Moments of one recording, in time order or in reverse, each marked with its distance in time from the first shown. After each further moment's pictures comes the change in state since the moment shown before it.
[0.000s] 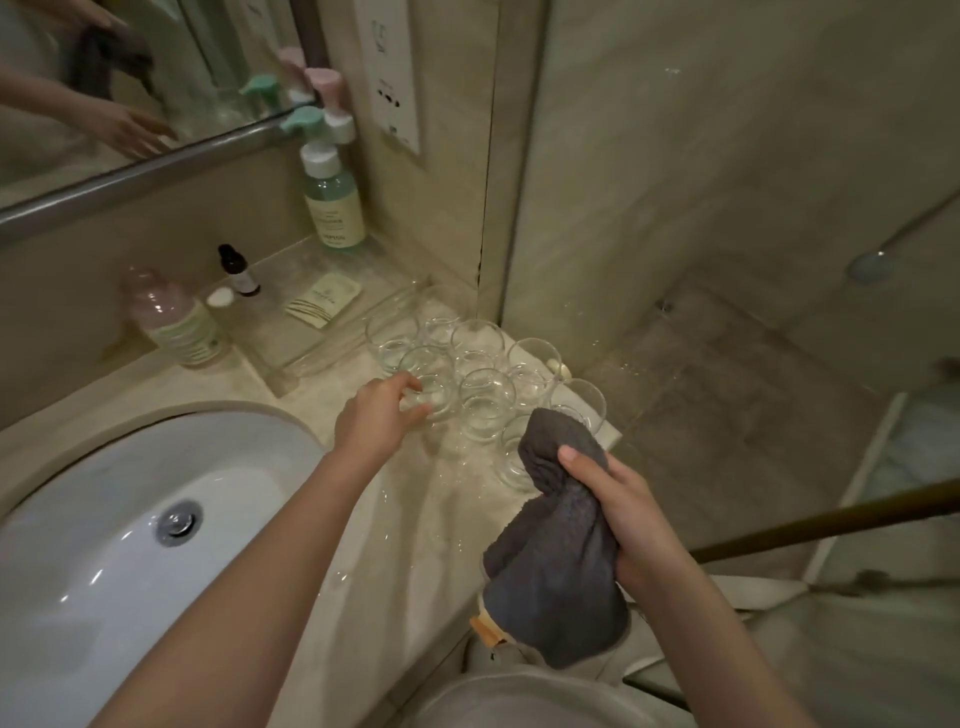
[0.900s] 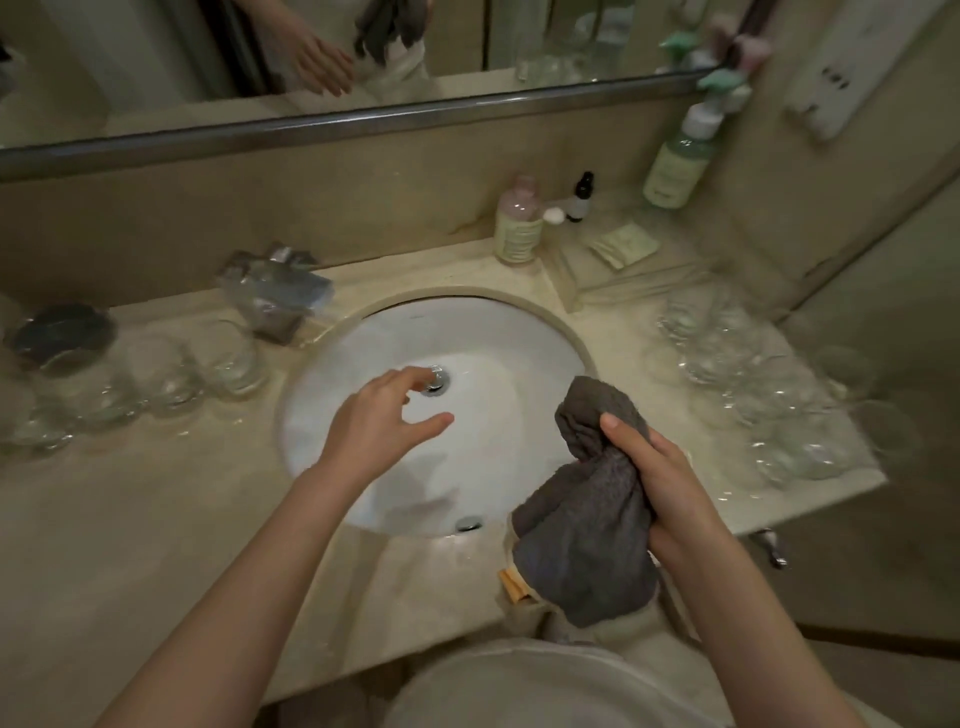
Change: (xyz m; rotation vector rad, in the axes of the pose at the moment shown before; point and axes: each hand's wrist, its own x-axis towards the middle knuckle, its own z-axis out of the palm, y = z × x) left_hand -0.225 -0.231 -0.129 -0.139 0.272 -0.188; right_hand -0.076 0.120 0.190 -0.215 -0.293 0.092
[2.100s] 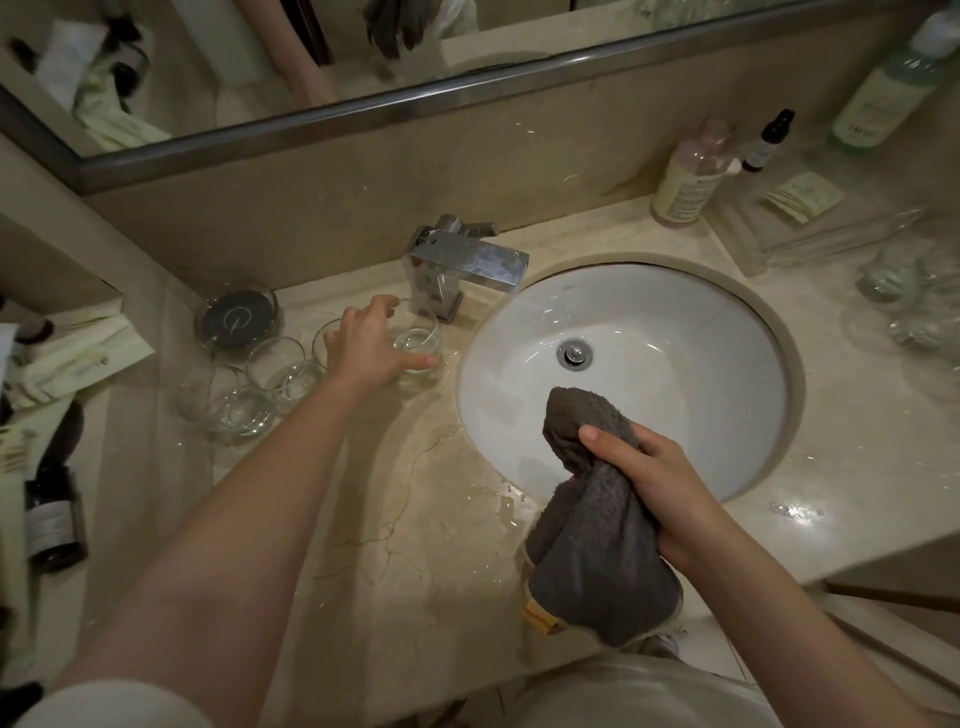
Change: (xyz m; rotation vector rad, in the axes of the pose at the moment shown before) left_hand 0.068 -0.213 -0.129 0.168 0.058 -0.248; right_hand -0.017 0.107 0.196 -0.174 -0.109 0.117
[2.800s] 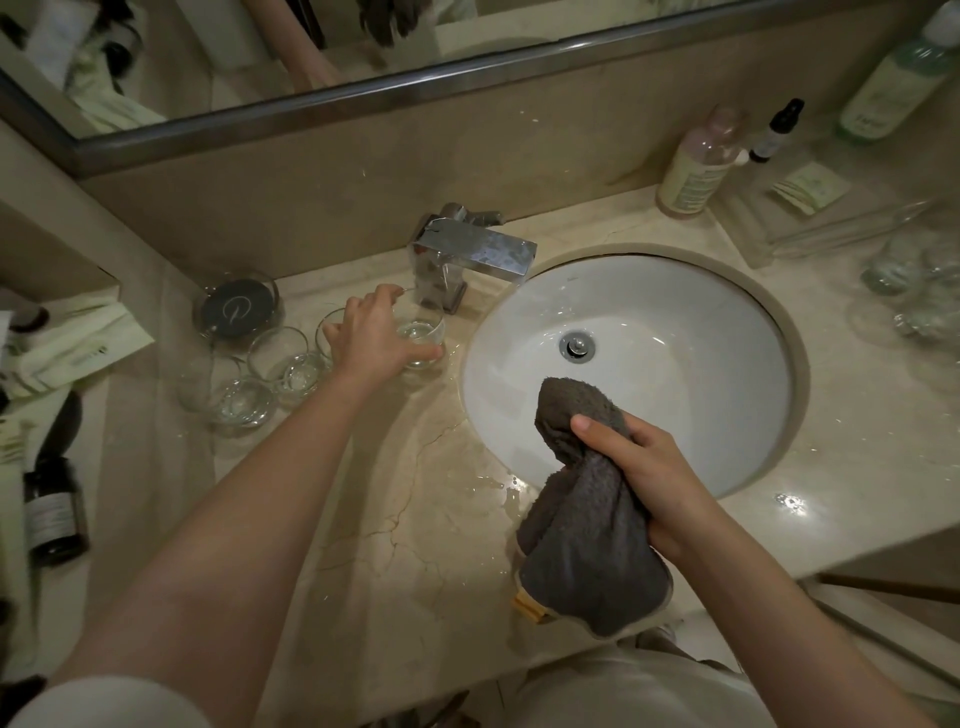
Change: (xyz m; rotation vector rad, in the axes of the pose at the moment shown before) left_hand -0.003 0.001 0.003 0.023 0.047 0.004; right_hand 0.001 0.003 0.015 0.020 -0.010 -0.008
